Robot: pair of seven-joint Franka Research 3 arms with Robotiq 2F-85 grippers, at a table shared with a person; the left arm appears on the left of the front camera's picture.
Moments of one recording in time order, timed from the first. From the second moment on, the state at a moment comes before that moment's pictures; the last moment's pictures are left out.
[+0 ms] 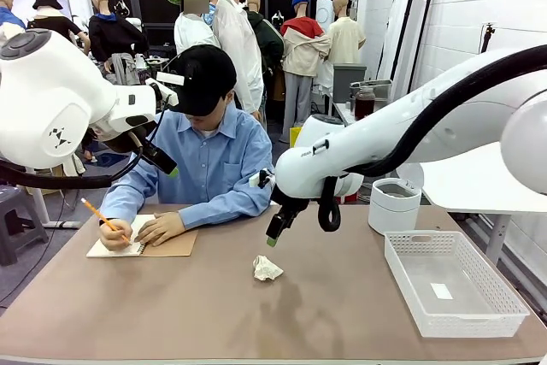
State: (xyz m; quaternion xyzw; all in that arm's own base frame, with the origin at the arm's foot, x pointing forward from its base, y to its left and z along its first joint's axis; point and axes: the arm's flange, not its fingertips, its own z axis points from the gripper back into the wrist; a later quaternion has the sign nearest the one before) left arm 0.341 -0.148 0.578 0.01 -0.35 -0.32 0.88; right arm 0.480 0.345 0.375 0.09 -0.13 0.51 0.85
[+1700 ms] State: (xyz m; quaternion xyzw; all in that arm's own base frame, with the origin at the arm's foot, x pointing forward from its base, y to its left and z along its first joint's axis) left arm 0.341 -0.148 0.578 0.01 -0.35 -0.32 0.88; right arm 0.480 0.385 0.310 0.11 -0.05 0.56 0.82
